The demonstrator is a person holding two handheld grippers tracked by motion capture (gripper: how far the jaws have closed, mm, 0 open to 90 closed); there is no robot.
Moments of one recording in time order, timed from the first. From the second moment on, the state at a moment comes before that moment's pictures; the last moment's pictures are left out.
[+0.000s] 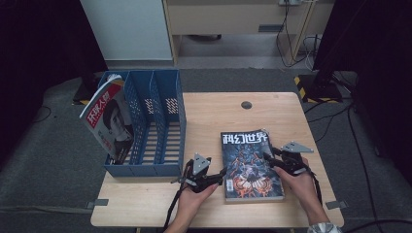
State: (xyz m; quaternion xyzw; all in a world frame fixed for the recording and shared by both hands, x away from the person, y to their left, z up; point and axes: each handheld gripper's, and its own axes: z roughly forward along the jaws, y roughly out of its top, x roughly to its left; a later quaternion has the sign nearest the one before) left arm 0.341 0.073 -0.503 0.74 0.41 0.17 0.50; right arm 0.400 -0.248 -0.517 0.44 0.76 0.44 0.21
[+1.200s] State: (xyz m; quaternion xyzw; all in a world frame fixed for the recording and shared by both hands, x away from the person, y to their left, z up) left arm 0.403 0.051 -0.529 0.77 0.44 0.08 0.46; right arm 0.374 -0.237 -0.518 0.45 0.77 0.42 0.17
